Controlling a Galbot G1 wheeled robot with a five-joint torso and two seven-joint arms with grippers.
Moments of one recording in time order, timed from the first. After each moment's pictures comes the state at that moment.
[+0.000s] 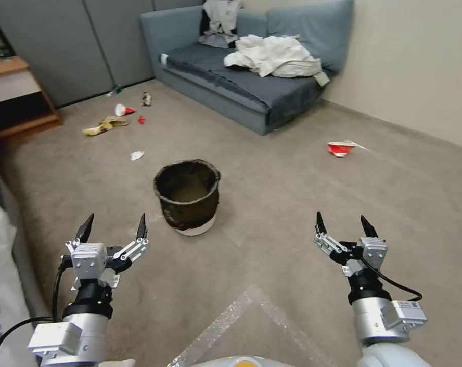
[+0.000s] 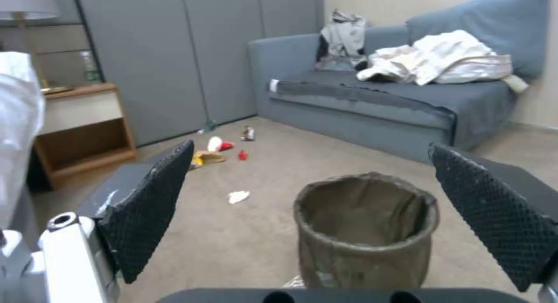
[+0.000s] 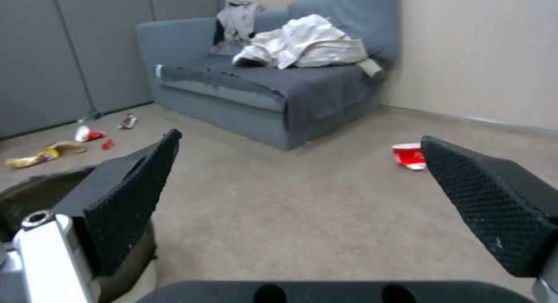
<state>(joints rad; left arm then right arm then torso) 1.97 -1.40 -0.65 -2.50 -0.10 -0.04 -0.14 -1.79 1.52 0.52 2.34 0.11 0.01 0.07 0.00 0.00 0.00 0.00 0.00</state>
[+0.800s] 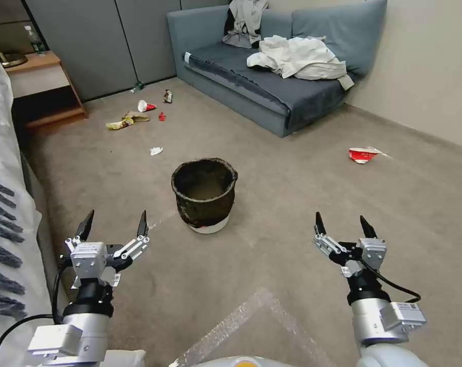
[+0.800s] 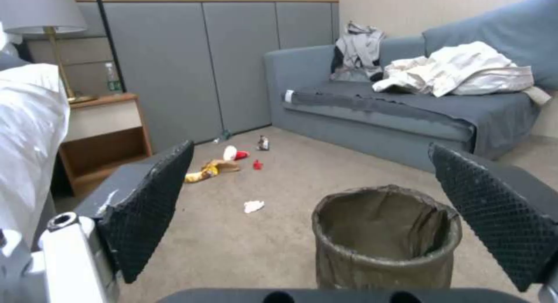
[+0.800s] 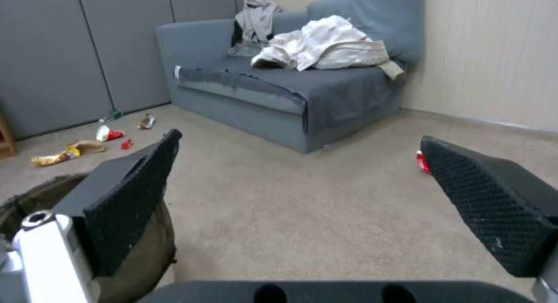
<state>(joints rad) 1.96 -1.40 -0.65 -2.50 -0.09 -0.08 -0.14 -1.80 1.53 0.52 2.33 0.10 0.03 0.06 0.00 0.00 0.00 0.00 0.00</state>
